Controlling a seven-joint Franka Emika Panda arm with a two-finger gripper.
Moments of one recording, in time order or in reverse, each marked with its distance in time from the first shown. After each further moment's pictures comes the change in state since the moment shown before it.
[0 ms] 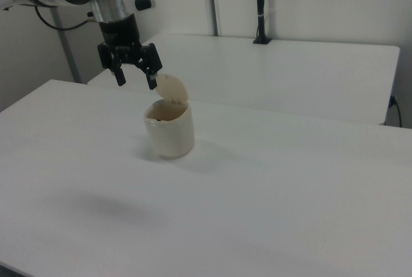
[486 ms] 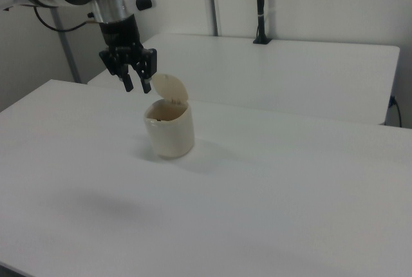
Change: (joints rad) arm 0.000 0.000 0.000 -0.002 0.000 0.000 -0.067
